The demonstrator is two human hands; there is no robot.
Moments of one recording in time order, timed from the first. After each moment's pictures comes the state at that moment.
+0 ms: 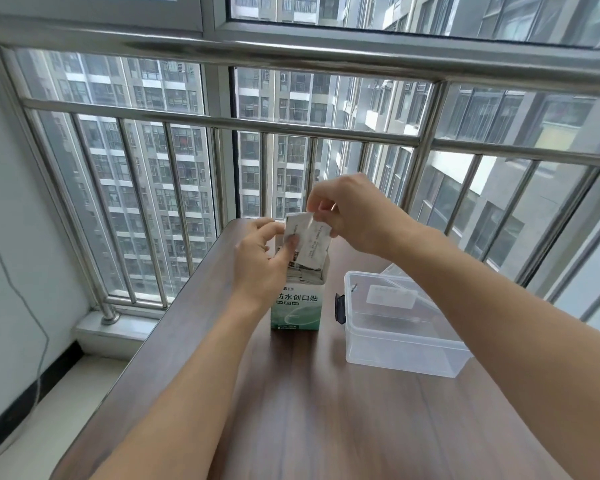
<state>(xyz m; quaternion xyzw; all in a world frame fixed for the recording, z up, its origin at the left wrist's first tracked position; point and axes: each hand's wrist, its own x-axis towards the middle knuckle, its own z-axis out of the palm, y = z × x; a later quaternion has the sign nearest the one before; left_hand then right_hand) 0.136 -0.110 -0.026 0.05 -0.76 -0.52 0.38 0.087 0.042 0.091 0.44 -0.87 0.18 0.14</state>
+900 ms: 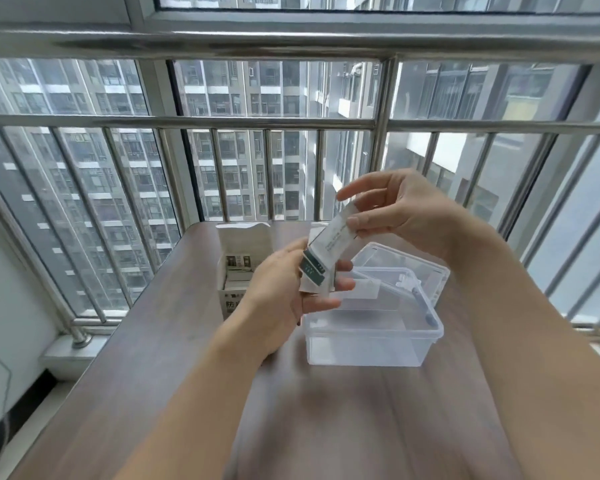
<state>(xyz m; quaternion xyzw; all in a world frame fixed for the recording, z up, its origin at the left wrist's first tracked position) 0.164 -0.010 0.018 0.04 -0.56 -0.83 0.00 0.051 0.163 0.079 0.33 -0.72 0.59 -0.14</state>
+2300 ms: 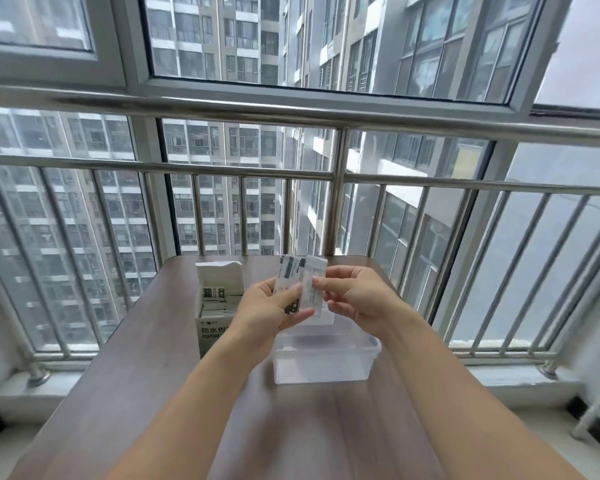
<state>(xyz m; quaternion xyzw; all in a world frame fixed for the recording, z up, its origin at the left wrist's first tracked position) 0.154 0.011 0.019 0.07 -0.55 -0.83 0.03 0.102 0.168 0.048 0.06 -0.67 0.72 -0.17</state>
